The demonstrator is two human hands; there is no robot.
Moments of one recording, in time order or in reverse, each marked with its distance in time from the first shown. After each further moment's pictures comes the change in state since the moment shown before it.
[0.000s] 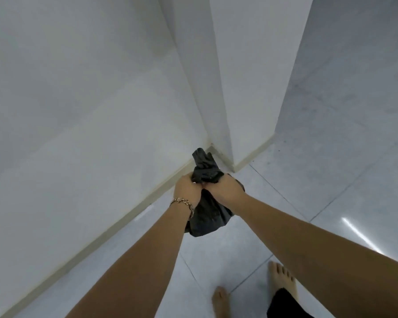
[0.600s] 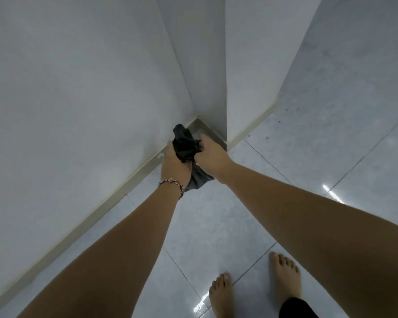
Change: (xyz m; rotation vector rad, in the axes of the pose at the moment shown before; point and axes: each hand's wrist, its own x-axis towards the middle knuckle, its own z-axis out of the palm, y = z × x) left_hand 0.154 -0.081 0.093 -0.161 0.035 0.073; right_hand 0.160 0.070 0.033 -0.031 -0.008 0.041
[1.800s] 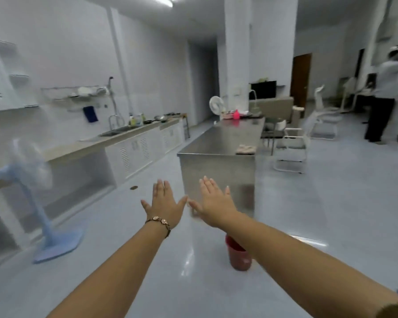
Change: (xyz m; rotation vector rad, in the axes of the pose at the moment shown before) left_hand -1.100 0.370 0.060 0.462 -0.946 2.120; right_hand -1.170 0.106 -0.103 -0.226 1.825 1.109
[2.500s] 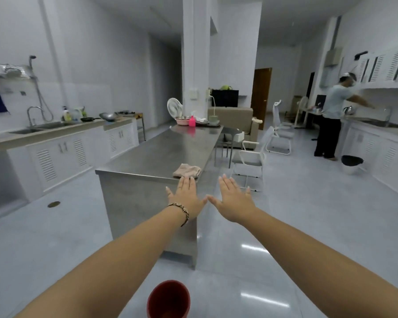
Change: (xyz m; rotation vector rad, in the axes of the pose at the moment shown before) left_hand 0.359 0.411 0.251 0.032 -0.192 0.353; right_hand 0.250 0.500 -0.061 -0.171 -0.046 0.287
